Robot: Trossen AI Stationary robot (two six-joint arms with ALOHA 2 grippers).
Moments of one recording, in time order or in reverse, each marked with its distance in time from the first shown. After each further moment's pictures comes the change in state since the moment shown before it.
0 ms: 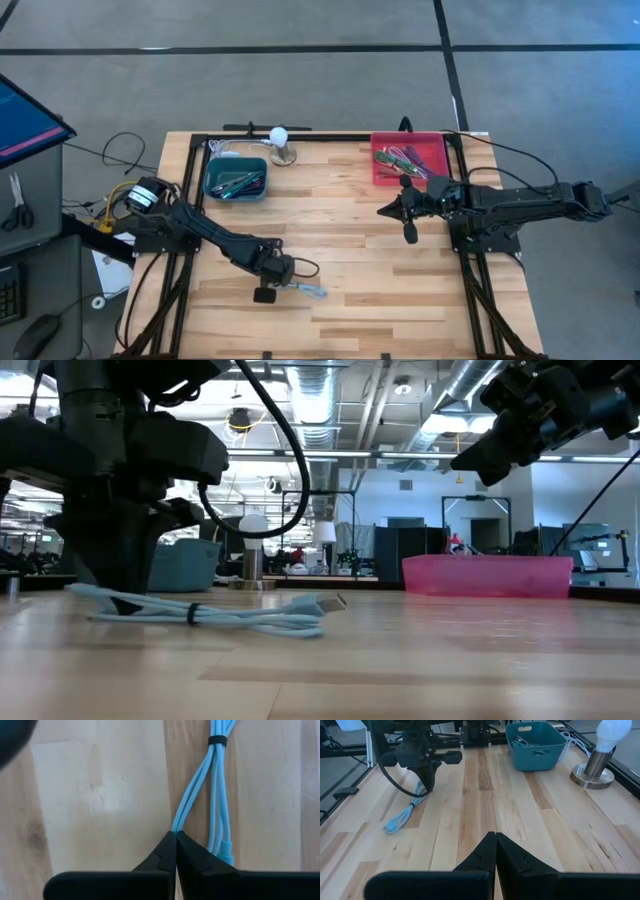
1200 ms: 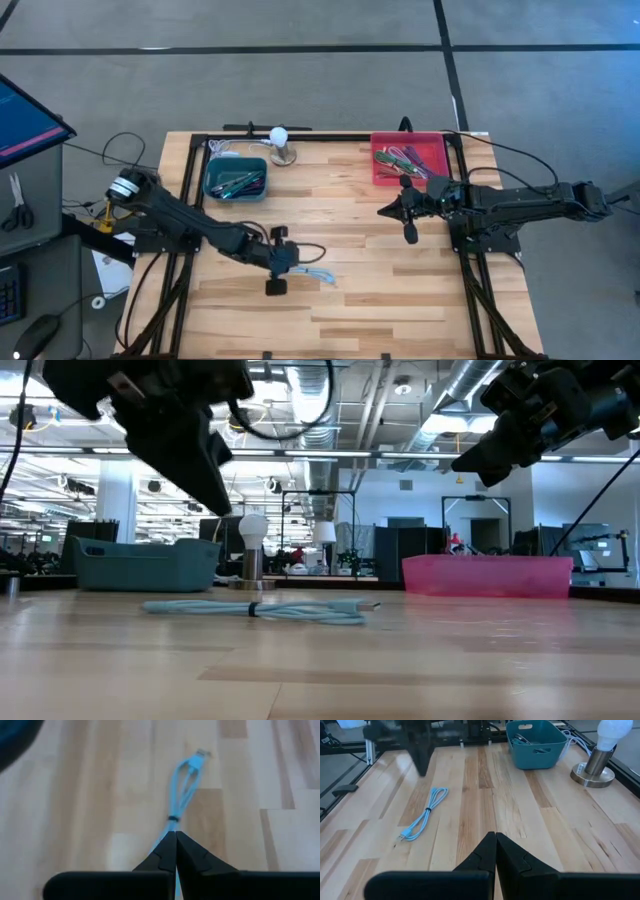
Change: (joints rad) left arm 0.020 -0.194 -0.015 0.164 -0.163 -0.014; right arm 0.000 0.000 0.000 -0.009 0.000 -0.008
